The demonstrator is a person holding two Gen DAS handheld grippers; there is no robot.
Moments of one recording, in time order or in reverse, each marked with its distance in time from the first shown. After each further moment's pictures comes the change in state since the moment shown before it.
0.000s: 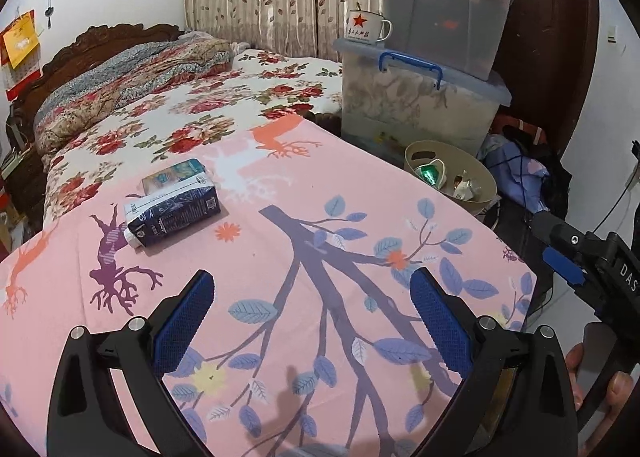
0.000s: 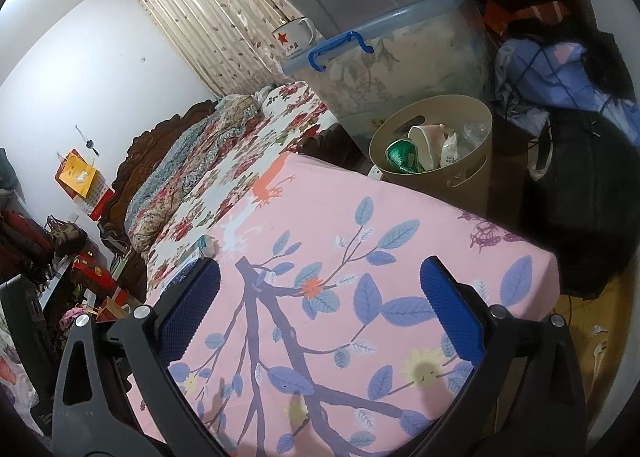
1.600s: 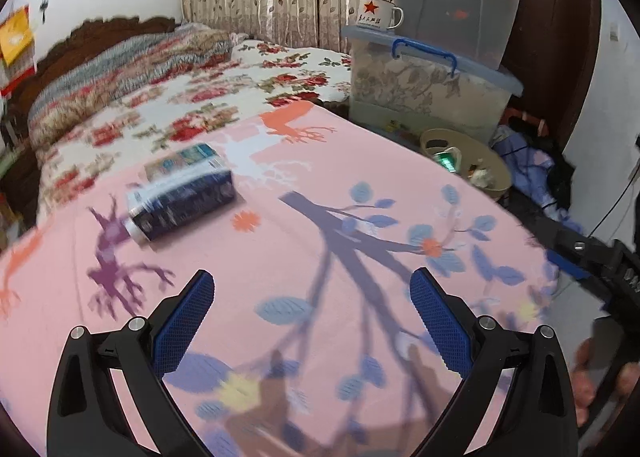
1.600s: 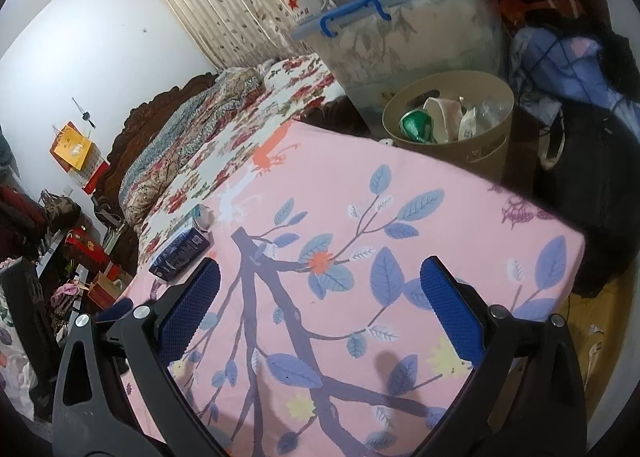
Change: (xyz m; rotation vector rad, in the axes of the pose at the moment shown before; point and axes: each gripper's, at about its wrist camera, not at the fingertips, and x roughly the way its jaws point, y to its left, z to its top) left arm 0.029 0.040 -0.006 0.029 0.020 0.004; right arm 0.034 0.016 -0.017 -0.044 0.087 -0.017
